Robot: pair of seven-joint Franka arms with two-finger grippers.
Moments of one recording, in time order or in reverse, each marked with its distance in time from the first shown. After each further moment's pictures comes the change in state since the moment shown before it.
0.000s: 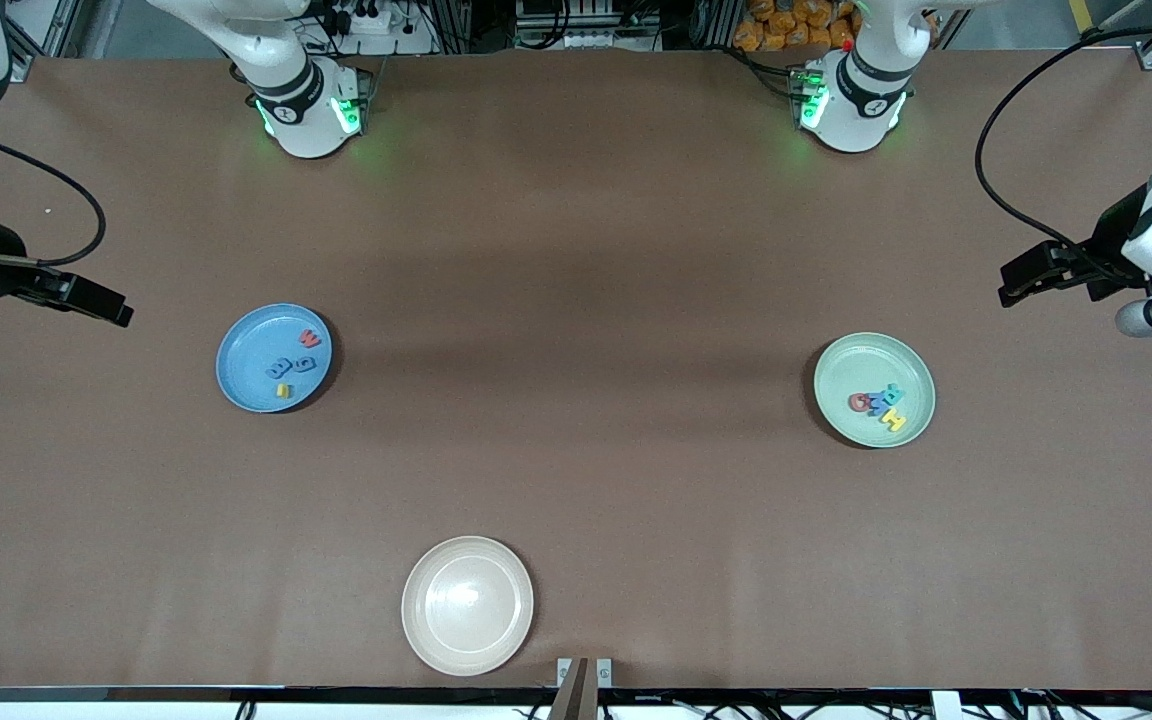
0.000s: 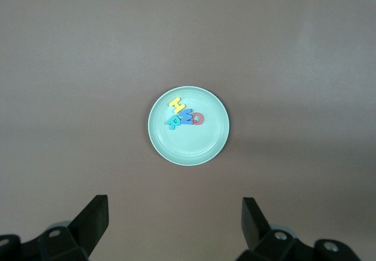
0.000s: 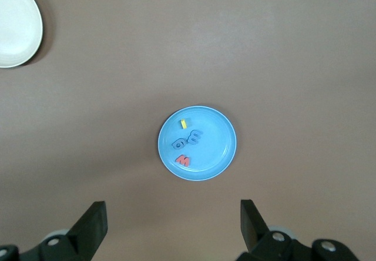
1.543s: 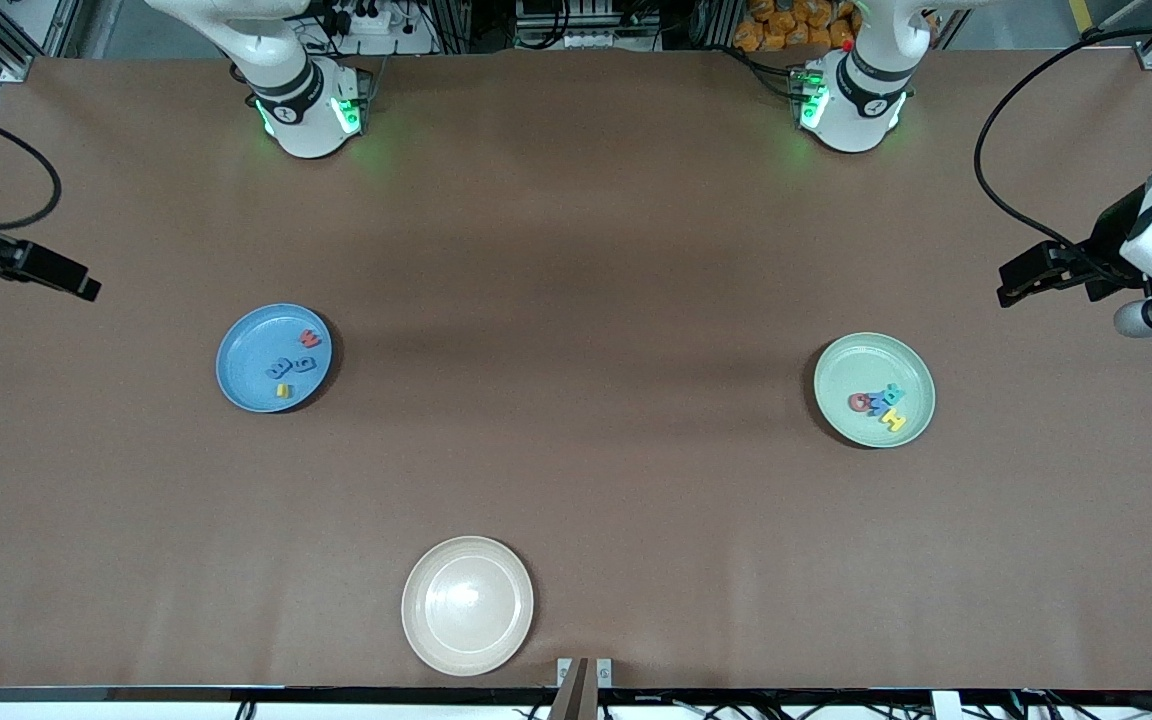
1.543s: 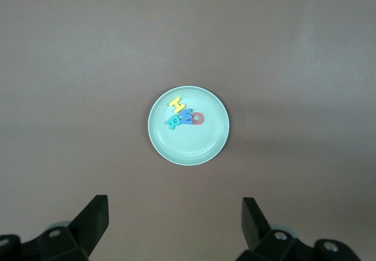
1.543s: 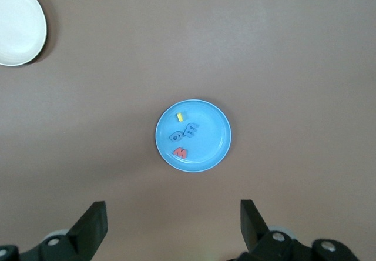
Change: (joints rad) left arm 0.003 0.001 -0.001 -0.001 0.000 0.000 0.000; right arm 0.031 -0.088 -0.094 -0.037 0.039 -0.029 -0.036
